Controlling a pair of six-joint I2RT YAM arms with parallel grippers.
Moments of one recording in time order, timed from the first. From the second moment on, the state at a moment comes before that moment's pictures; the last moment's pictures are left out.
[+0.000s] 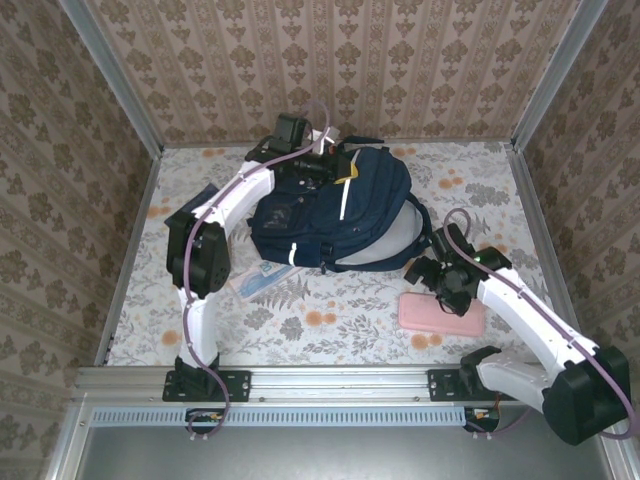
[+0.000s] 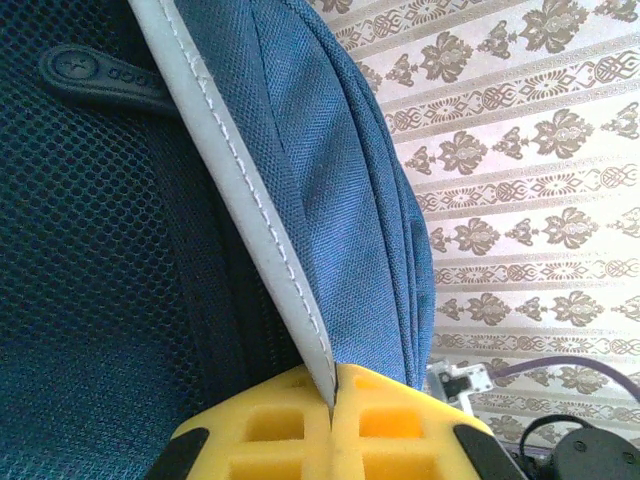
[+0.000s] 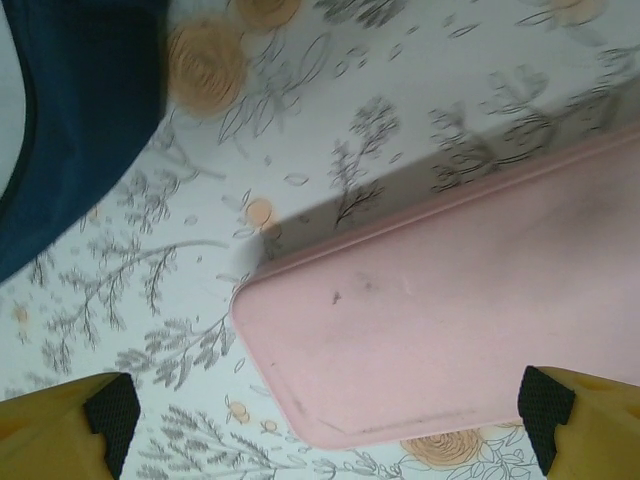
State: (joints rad) left arm -0.50 2.07 1.86 -0.44 0.90 -0.68; right arm 0.35 1.09 0.78 -0.98 -0.03 0.96
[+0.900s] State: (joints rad) left arm -0.49 2.05 1.83 -0.41 0.91 -0.72; right arm 0.43 0.98 0.54 -0.99 0.05 1.15
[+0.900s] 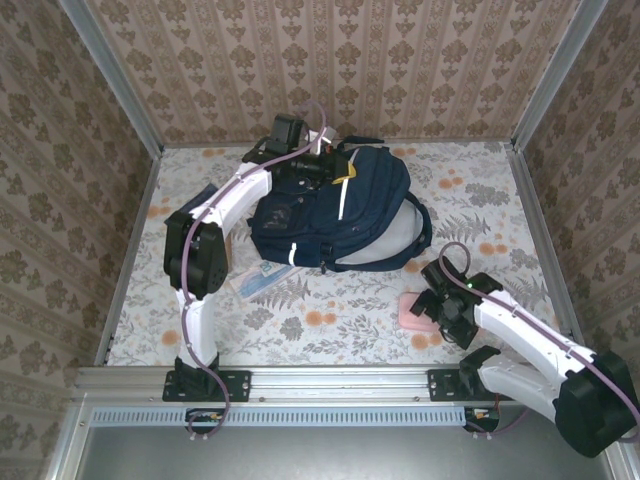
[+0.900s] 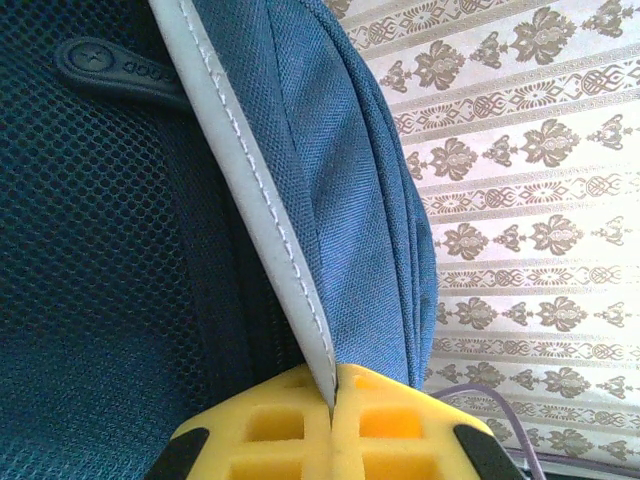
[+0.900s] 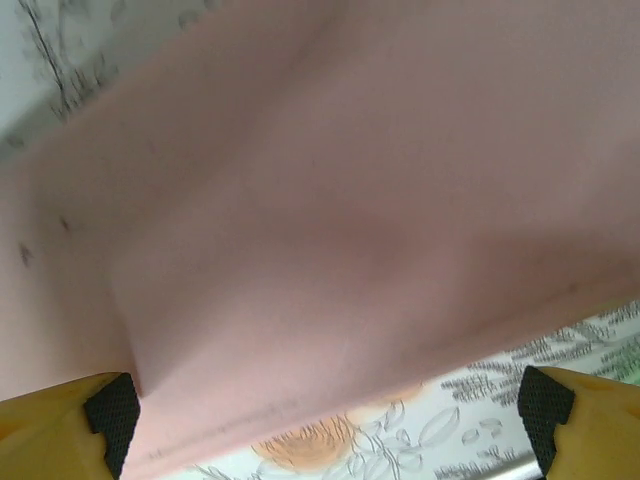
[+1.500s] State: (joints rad) left arm -0.49 2.05 1.81 -0.38 0.92 -0.74; right arm 0.14 1.17 0.64 -0.68 0.01 0.94
